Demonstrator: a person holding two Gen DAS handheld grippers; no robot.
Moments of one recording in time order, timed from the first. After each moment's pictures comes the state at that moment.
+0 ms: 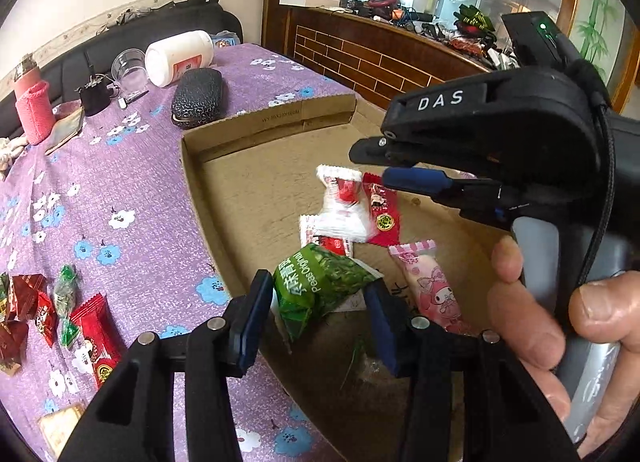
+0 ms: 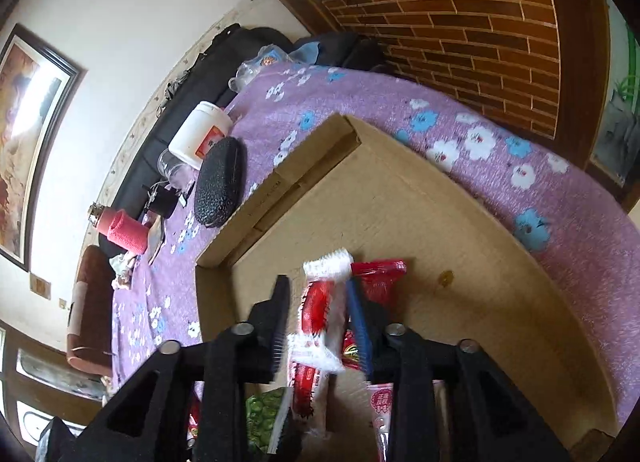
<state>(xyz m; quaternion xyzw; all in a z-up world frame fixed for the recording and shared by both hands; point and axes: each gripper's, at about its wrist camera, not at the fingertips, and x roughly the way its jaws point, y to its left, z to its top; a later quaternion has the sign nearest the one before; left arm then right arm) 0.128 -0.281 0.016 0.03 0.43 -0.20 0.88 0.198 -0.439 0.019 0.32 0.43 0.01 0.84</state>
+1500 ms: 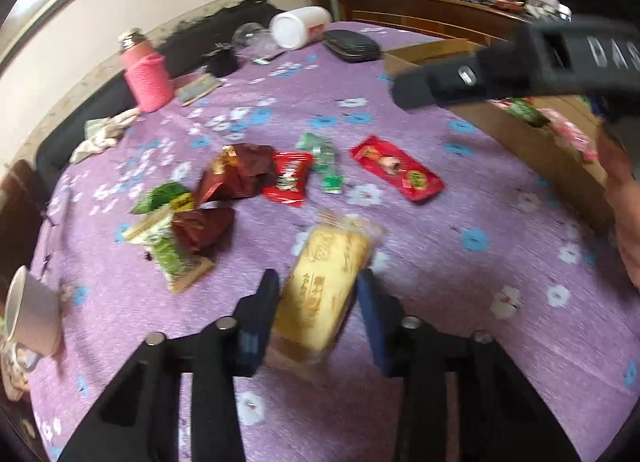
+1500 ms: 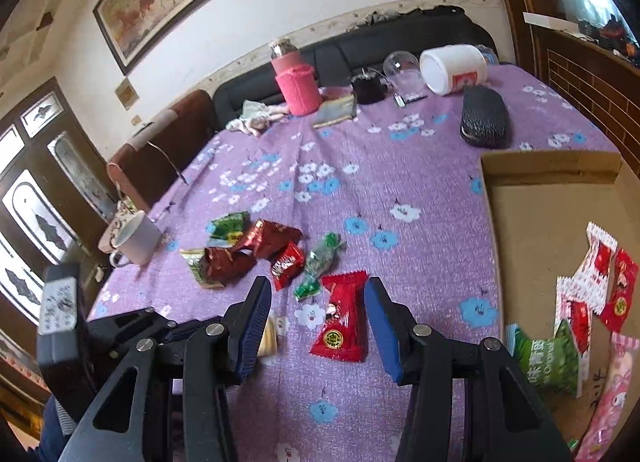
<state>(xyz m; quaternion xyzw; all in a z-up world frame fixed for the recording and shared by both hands) 0.059 -0.089 -0.009 0.14 0.42 -0.09 0.89 0.141 -0.227 0.031 0.07 0.40 0.28 0.87</state>
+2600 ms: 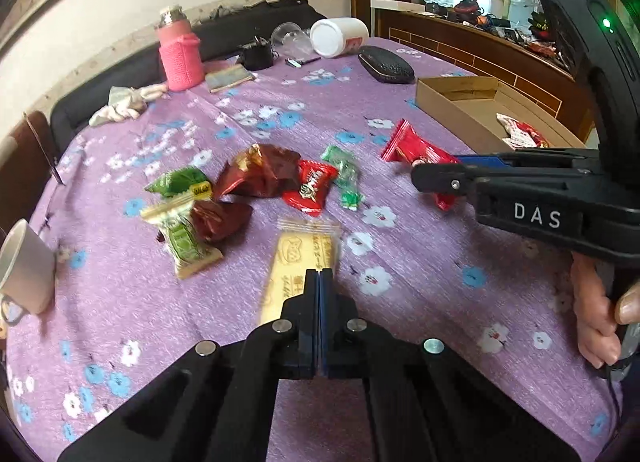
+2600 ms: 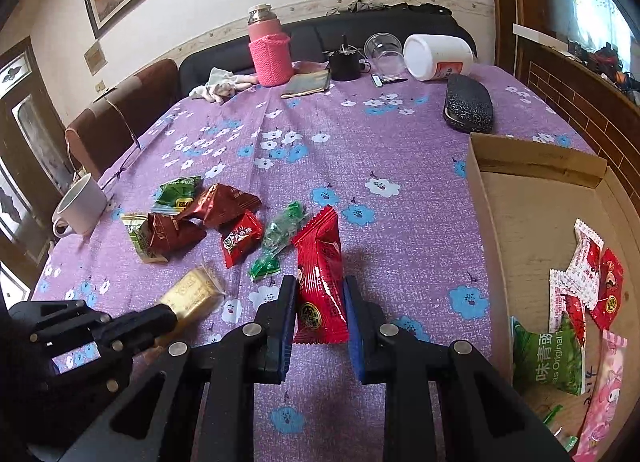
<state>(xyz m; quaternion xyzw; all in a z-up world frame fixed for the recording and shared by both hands) 0.060 -0.080 0.000 0.06 0.41 -0.07 0.91 0.145 -0.205 0.006 0.00 0.42 0.22 0.88</state>
